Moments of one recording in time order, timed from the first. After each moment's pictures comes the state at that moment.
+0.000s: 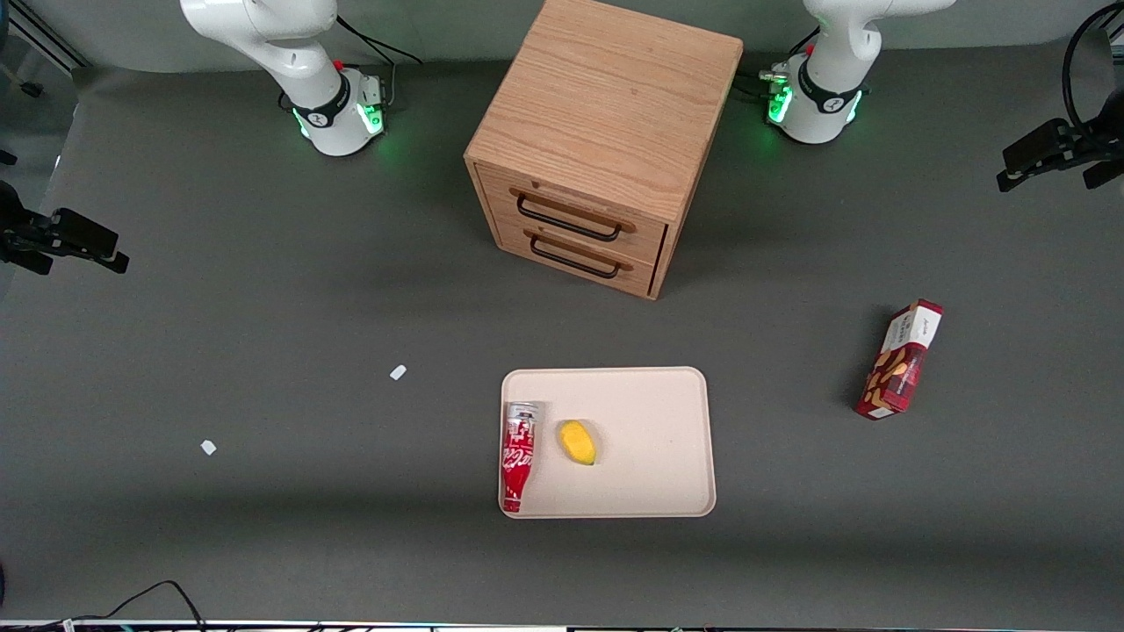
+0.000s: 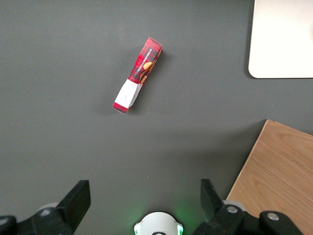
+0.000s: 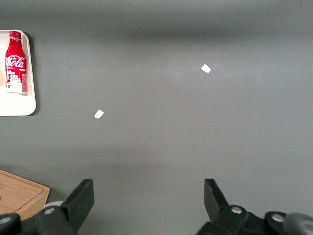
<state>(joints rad) 0.02 -0.11 0.00 -1.62 0.00 1.42 0.01</state>
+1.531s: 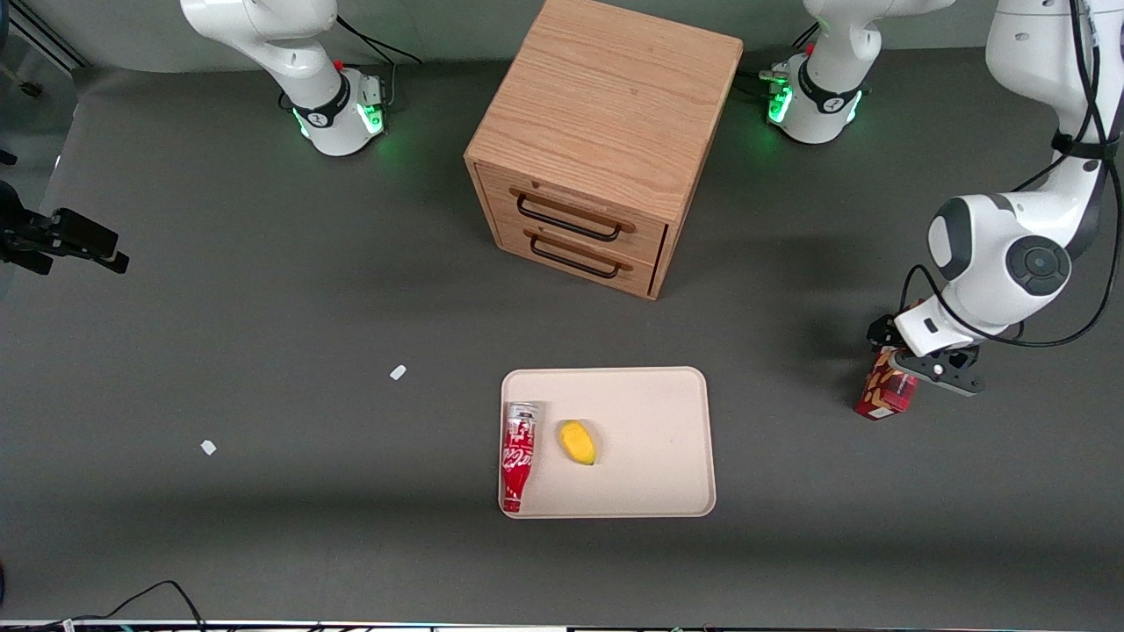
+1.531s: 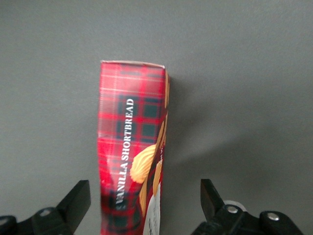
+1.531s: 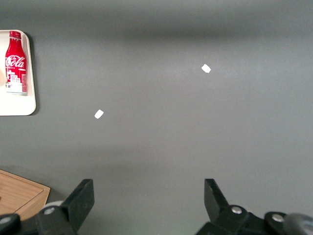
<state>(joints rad) 0.04 0.33 0.02 -2.17 0.06 2.55 0.45</state>
